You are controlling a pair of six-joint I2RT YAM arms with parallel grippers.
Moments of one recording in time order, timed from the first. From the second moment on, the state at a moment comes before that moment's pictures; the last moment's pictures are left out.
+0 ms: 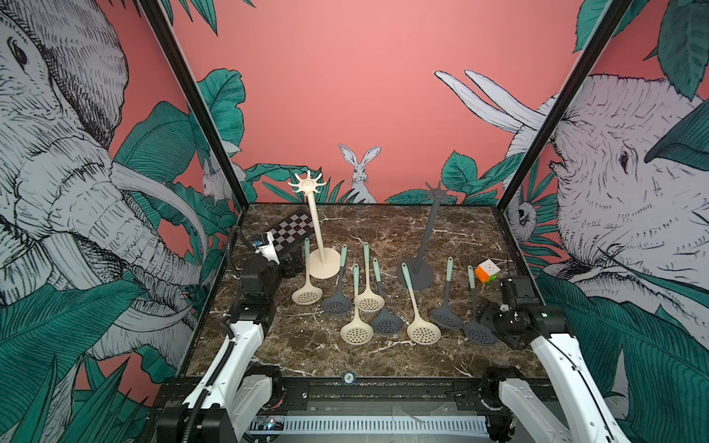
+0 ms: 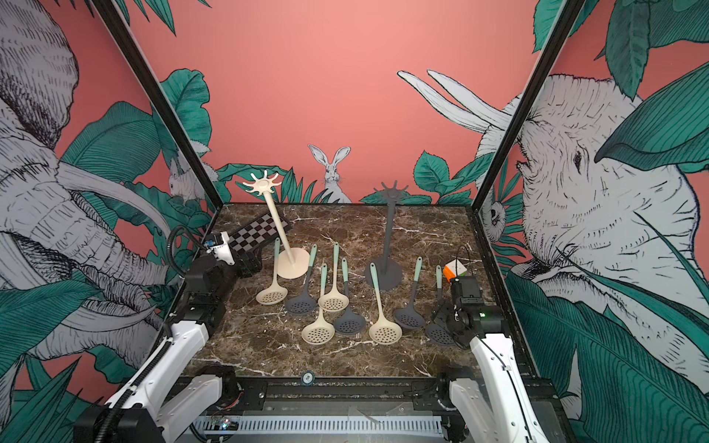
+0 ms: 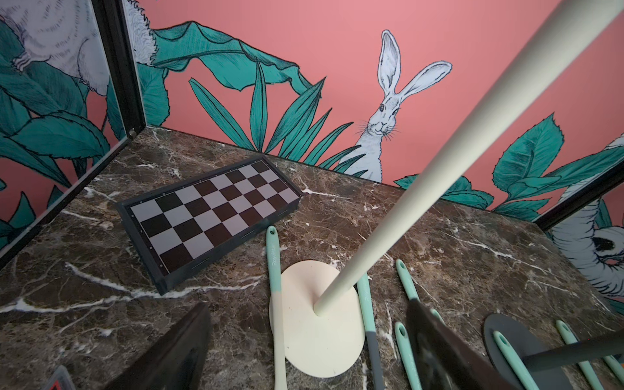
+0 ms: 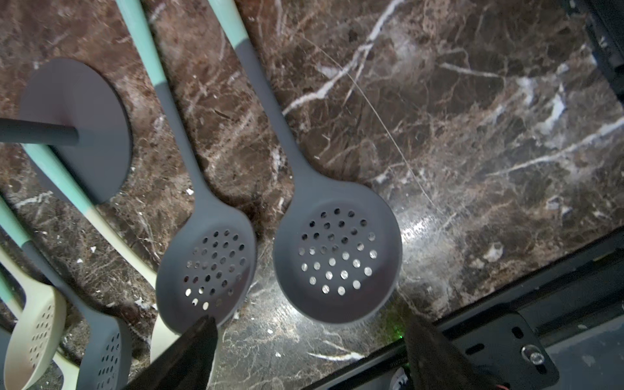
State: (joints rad) left arm -0.07 0.92 0.53 0.16 0.10 -0.30; right arm 0.04 0.78 0.76 -1.23 0.05 0.69
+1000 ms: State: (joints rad) left arm -0.07 1.08 0.57 0.23 0.12 -0.31; right arm 0.04 0.86 0.55 -1.12 0.10 0.93
